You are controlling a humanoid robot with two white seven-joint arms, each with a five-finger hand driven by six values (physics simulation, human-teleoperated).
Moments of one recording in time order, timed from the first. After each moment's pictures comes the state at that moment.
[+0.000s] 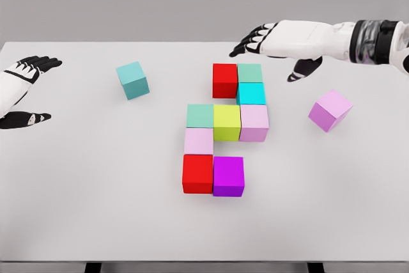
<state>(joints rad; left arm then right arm) -0.05 0.71 0.07 -1.50 -0.45 -0.61 -0.12 -1.07 -0.85 0.96 -1.65 0.19 -0.30 0.61</state>
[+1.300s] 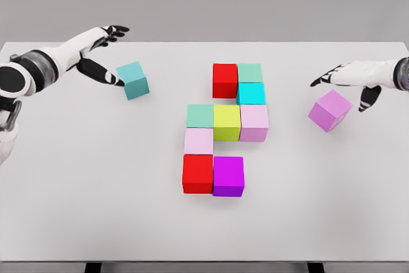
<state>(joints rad) -0.57 0.52 -0.33 -1.72 -0.21 0.60 -0.61 -0.99 -0.89 1.06 -1.21 0.33 -0.36 0.61</state>
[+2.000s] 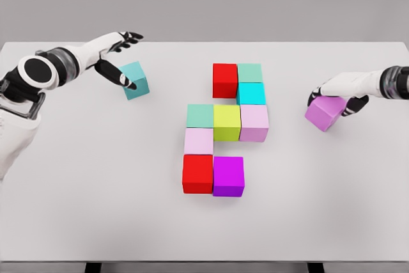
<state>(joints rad) -0.66 0.48 -0.44 -1.58 -0.22 0.61 -0.61 -0.98 -0.86 1.10 -1.18 0.34 -0.39 0.61</state>
